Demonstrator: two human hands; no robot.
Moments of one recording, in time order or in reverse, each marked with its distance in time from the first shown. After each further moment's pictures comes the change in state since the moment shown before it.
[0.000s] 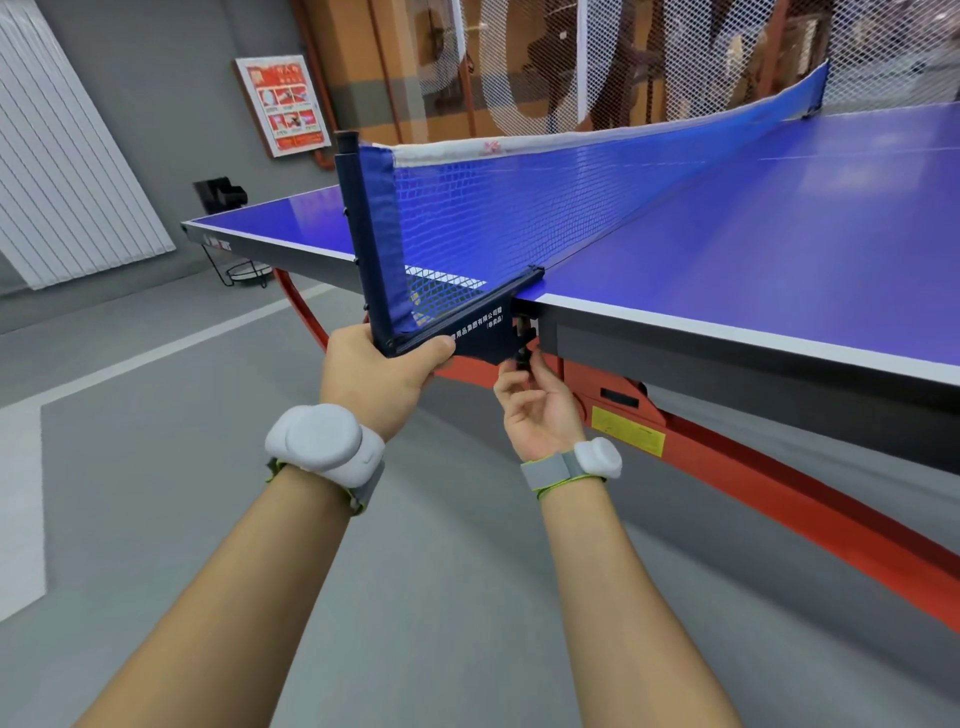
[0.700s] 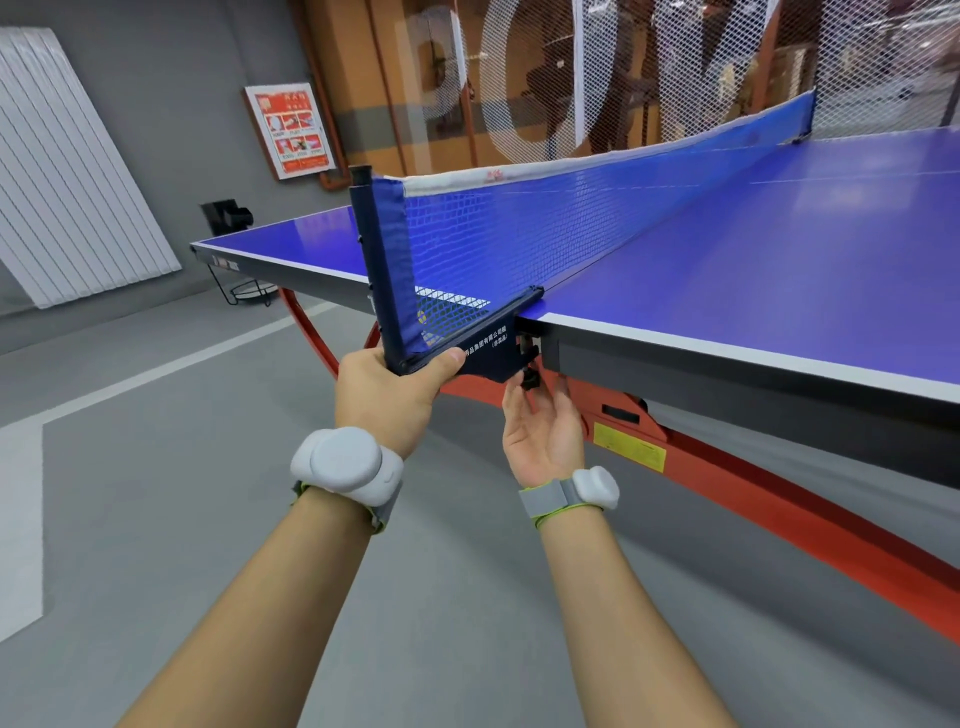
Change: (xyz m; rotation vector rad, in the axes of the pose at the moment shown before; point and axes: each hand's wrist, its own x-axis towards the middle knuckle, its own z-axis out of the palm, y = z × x) left_hand -0.005 -0.001 0.002 -0.030 0.058 0.013; right_hand -0.001 0.014 -0.008 -0.044 -0.034 -0.244
